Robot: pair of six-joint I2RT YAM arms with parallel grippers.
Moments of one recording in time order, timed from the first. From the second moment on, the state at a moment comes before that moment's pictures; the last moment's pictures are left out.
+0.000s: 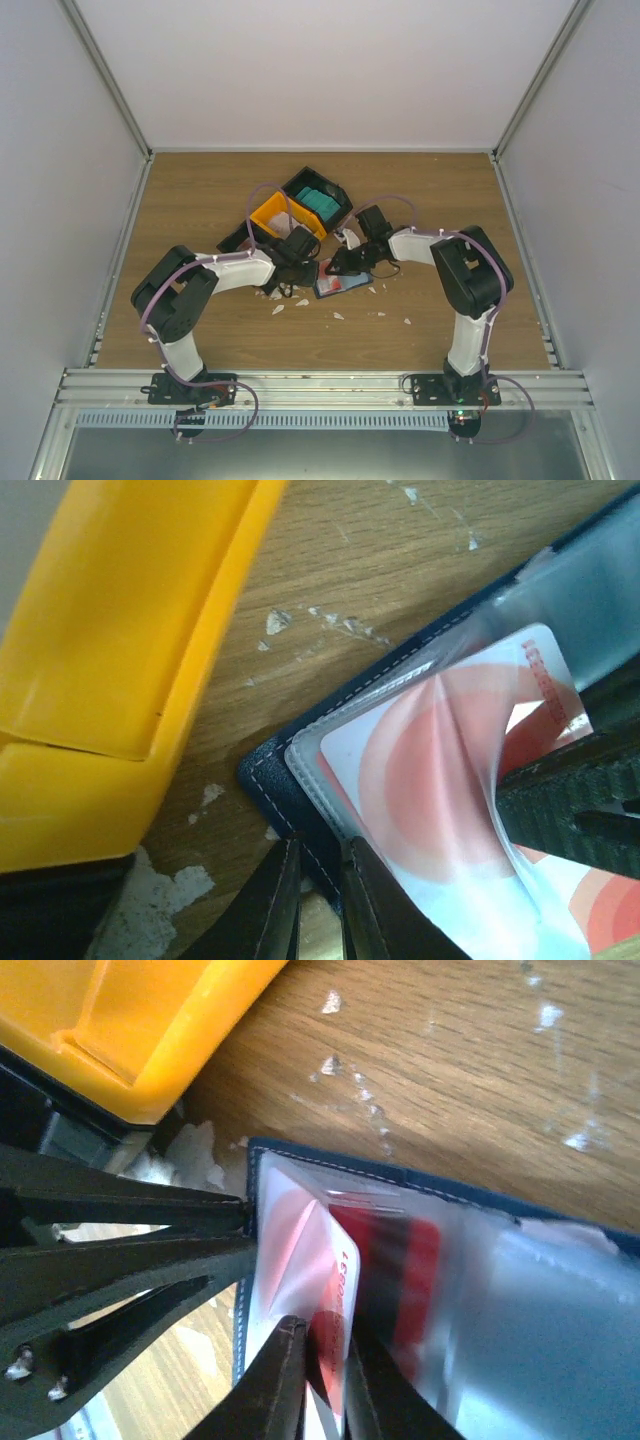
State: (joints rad) left arm -0.72 1.76 0.95 -0.26 0.00 -0.50; right arm 0.49 1.94 1.05 -0.24 -0.74 0.31
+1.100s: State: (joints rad) left arm -0.73 1.75 0.95 -0.27 0.09 -0.60; right arm 0.63 1.81 1.06 -0.40 -0.29 0.34
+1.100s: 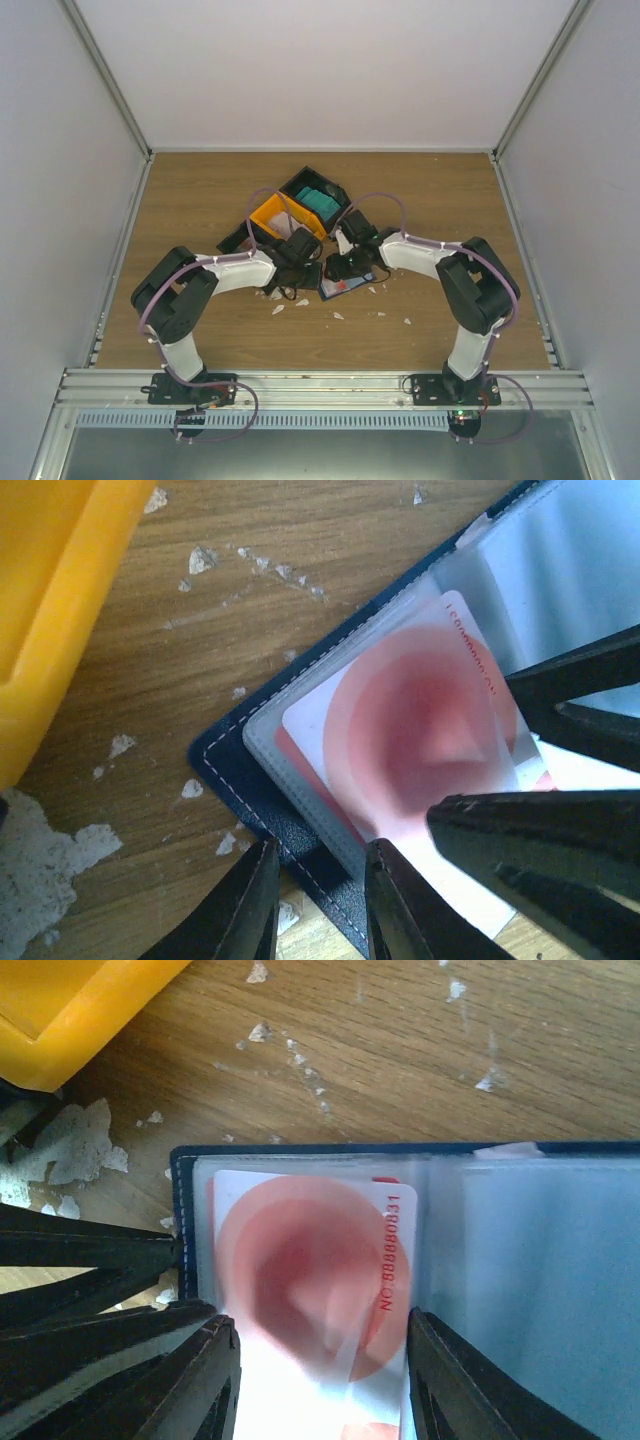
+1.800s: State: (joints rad) left arm -0.73 1.67 0.92 -0.26 0.09 -0.59; right arm 0.68 1.69 1.08 -0.48 -0.02 0.40
